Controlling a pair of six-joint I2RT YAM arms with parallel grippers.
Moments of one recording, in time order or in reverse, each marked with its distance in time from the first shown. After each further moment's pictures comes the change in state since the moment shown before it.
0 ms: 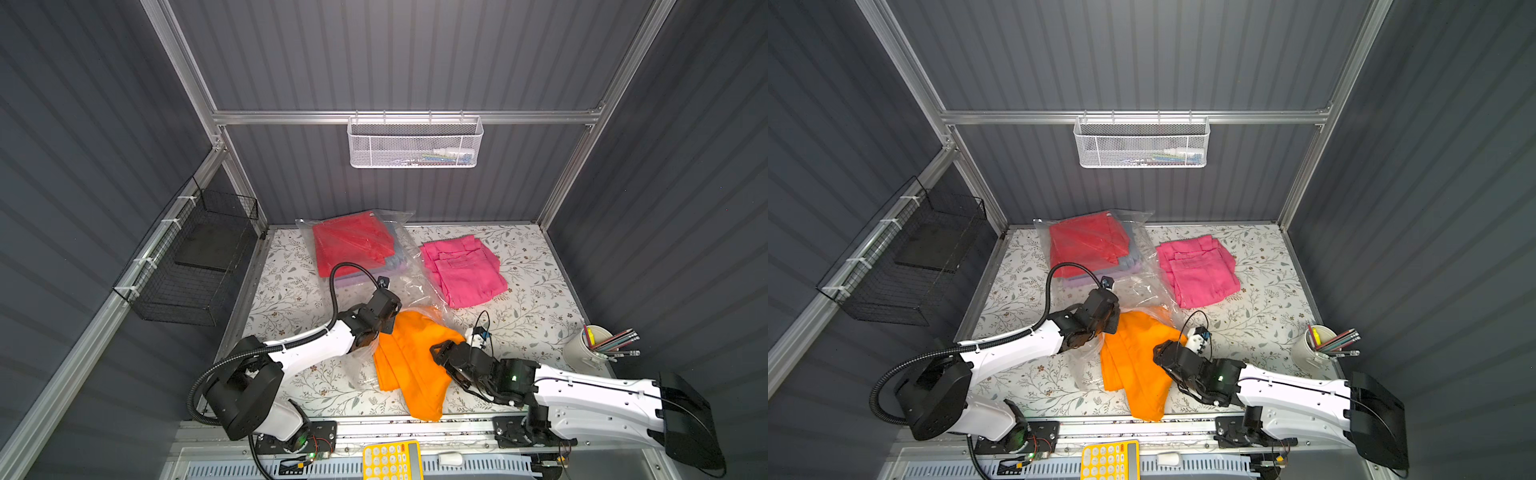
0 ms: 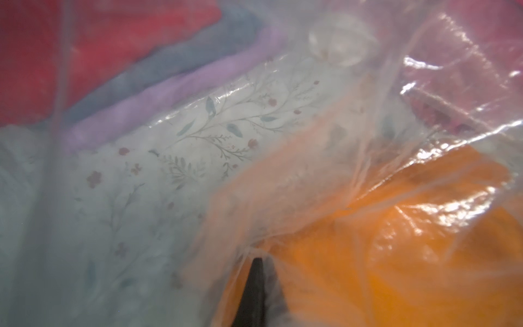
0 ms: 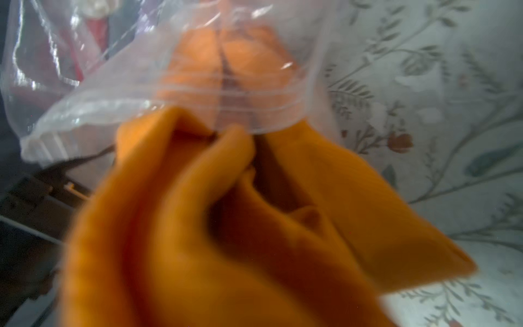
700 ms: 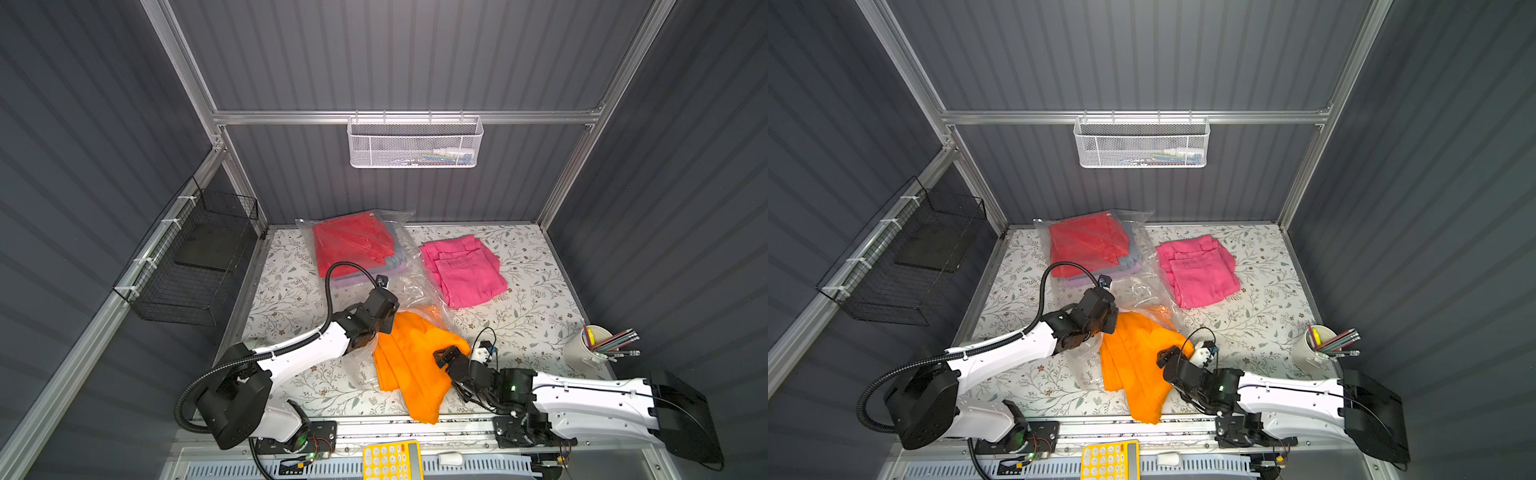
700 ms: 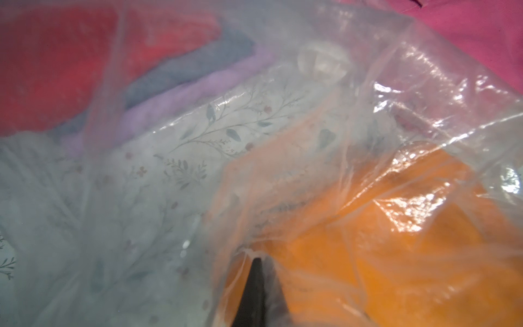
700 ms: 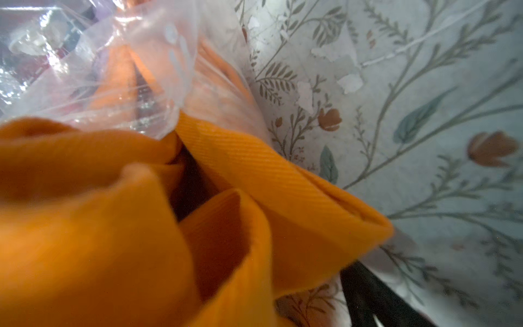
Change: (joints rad) left arm 0.000 -0.062 0.000 -0.029 0.015 0.006; right arm 0.058 0.041 -0.102 0.113 0.078 0.164
